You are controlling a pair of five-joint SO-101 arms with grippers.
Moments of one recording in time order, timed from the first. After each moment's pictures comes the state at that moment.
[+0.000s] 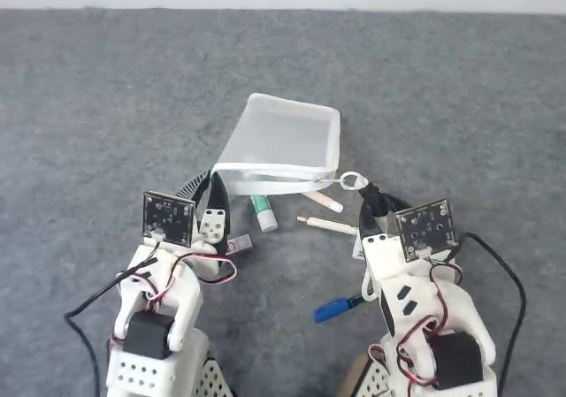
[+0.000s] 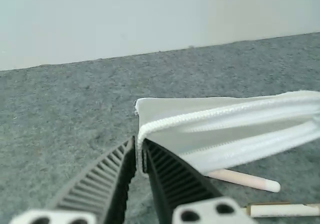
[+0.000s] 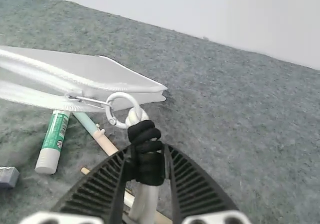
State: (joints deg) left arm 4.7 -103.4 91.5 44.6 3.8; right arm -13.8 -103.2 73.4 63.0 7.3
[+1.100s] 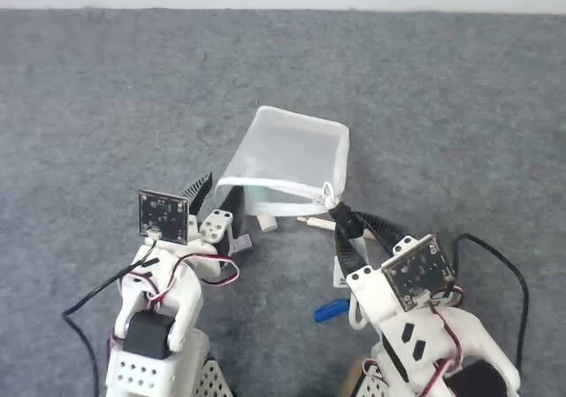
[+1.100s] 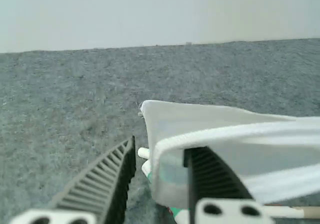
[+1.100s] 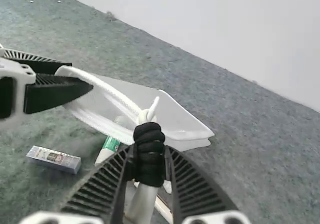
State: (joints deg) left arm 6.3 -103.4 91.6 44.9 8.0; right arm -29.6 -104.2 60.4 72.9 9.5
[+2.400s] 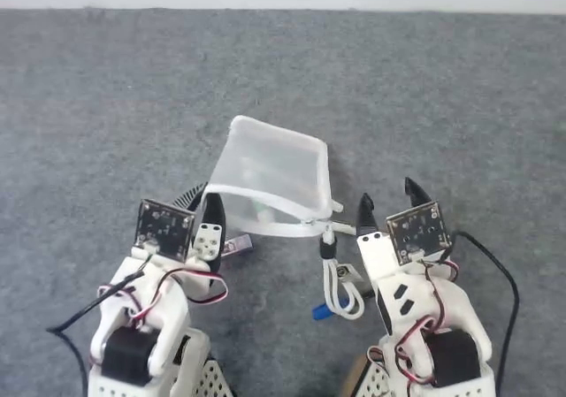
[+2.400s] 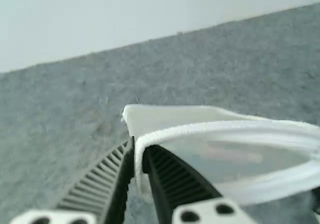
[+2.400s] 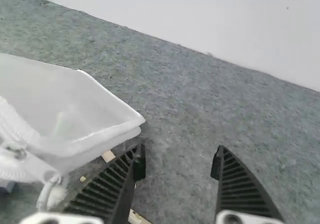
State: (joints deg) left arm 7.6 -103.4 75.7 63.2 0.0; right arm -16.7 -104.1 75.6 58.8 9.5
